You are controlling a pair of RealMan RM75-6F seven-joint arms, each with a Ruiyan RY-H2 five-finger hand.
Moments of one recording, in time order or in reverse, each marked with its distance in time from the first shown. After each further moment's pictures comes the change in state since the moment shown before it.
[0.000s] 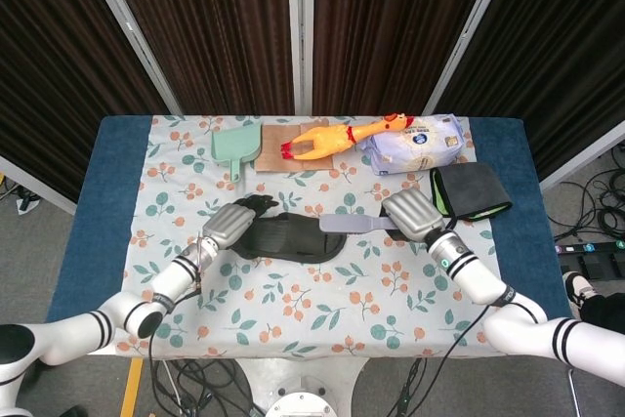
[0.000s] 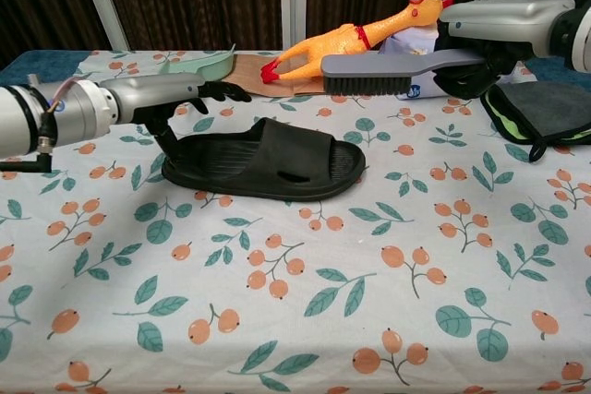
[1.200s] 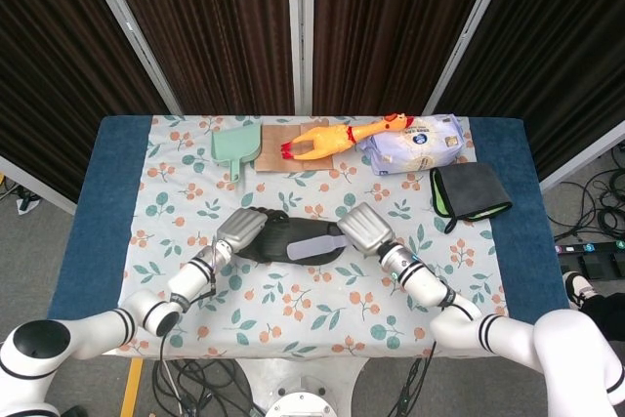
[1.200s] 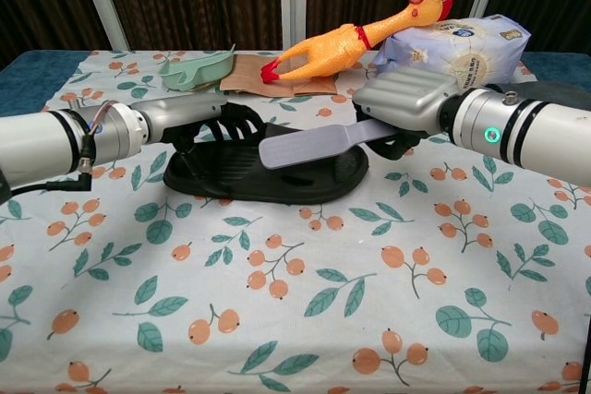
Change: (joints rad) left arm -0.052 -0.111 0.050 0.143 0.006 0.010 -0.106; right arm 0.073 -0.397 -0.094 0.403 -0.121 0.074 -0.164
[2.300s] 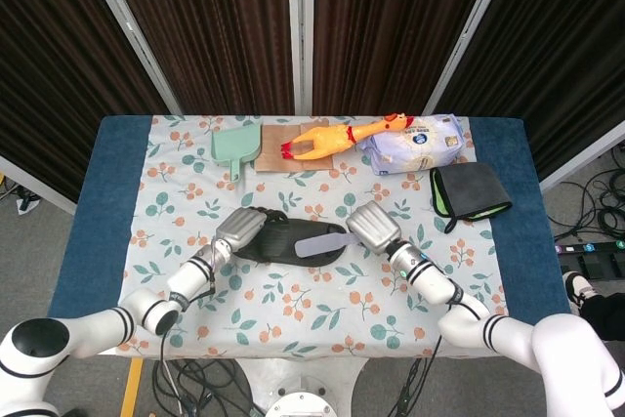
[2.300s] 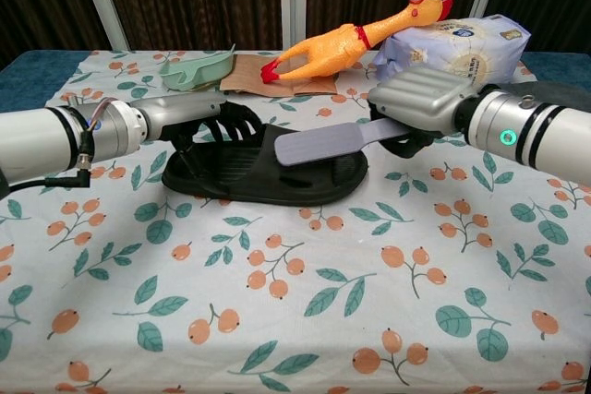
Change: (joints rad) left arm -0.010 0.009 0.006 -0.008 -0.015 -0.002 -0.009; right arm -0.030 -0.003 -0.018 0.089 -0.092 0.040 0.123
